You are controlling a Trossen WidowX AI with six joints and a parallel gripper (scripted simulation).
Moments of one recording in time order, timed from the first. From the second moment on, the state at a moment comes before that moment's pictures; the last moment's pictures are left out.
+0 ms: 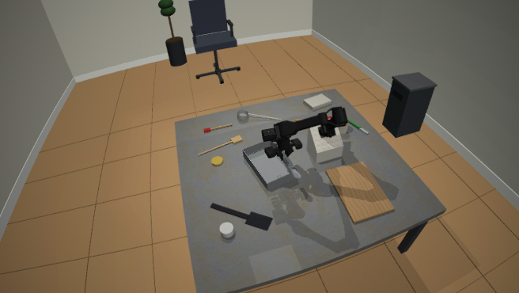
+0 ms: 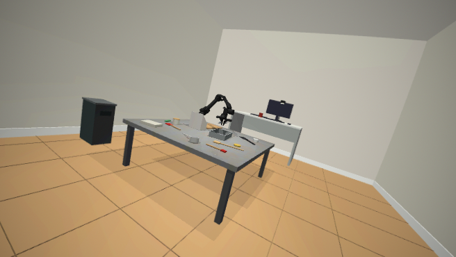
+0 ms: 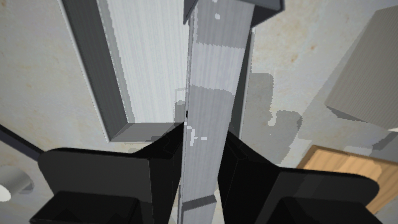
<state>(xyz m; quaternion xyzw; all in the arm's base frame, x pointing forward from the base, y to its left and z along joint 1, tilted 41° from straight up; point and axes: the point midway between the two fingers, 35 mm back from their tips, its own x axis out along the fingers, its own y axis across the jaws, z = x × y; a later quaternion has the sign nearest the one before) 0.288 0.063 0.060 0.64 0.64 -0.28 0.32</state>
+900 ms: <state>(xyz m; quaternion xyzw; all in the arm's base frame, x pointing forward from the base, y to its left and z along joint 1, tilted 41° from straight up) 0.276 0.094 0.101 0.39 0.69 0.09 0.60</state>
